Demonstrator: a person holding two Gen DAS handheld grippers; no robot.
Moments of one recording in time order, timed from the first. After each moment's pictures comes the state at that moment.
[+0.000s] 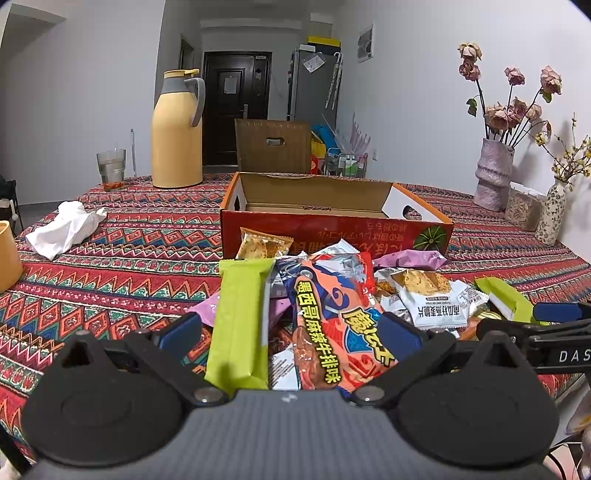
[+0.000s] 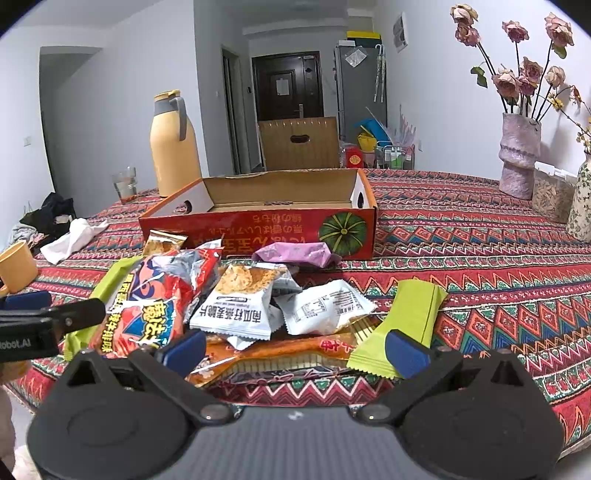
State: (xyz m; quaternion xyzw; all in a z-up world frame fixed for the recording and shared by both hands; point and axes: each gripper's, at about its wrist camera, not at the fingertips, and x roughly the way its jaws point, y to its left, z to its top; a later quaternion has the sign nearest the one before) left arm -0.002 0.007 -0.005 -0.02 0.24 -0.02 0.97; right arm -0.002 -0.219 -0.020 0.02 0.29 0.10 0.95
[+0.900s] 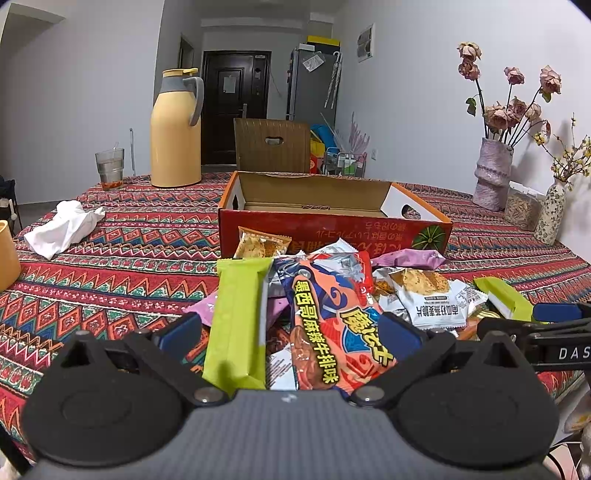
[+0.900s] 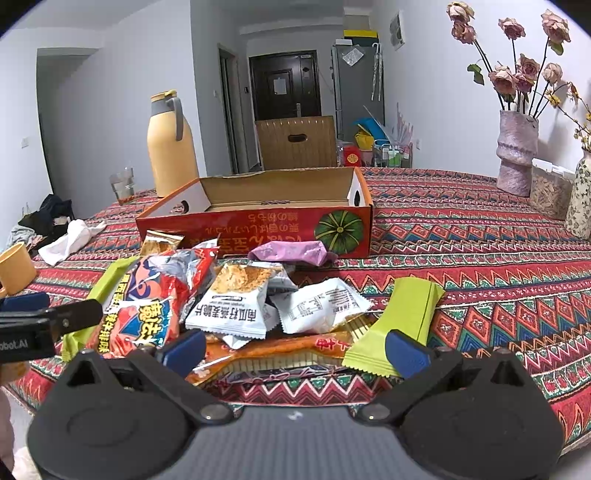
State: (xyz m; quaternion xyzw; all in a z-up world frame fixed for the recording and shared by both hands) left arm -0.002 0.006 -0.005 -0.02 0.24 -0.02 0.97; right arm 0.000 -0.222 -0.021 0.02 0.29 0.09 0.95
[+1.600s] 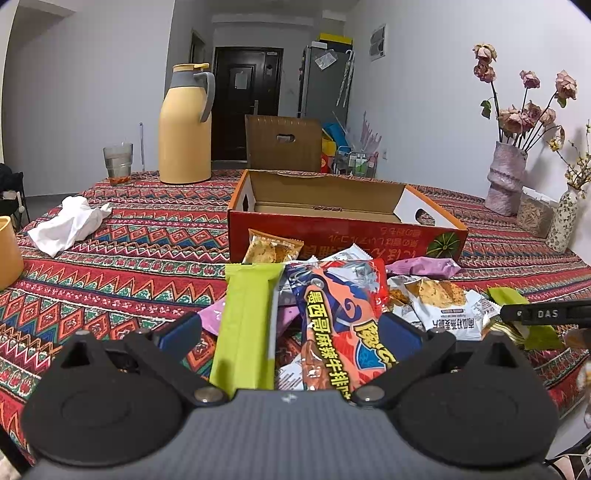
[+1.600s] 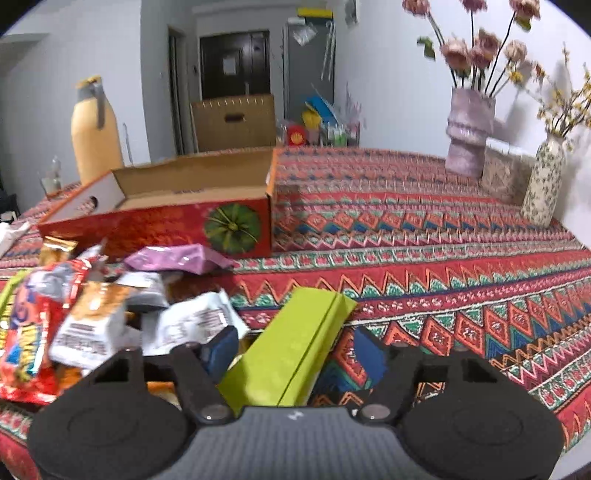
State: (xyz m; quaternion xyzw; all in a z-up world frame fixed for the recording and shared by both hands) left arm 0.016 0.009 -0.005 -0.03 0.25 -0.01 0.97; right arm 0.074 -0.280 -0.038 0.01 0.34 0.00 0.94
